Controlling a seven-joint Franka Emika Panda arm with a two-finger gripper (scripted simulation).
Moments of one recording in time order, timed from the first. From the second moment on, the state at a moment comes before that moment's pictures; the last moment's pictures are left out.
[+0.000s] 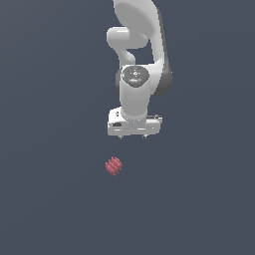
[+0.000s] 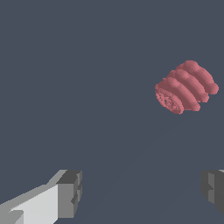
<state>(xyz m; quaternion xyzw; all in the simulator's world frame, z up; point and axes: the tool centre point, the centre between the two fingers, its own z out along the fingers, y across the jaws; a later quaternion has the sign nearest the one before) -0.009 0.024 0.151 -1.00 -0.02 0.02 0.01</state>
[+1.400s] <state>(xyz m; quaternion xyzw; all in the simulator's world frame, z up) 0.013 0.011 0.159 -1.00 -0.09 0.00 0.00</state>
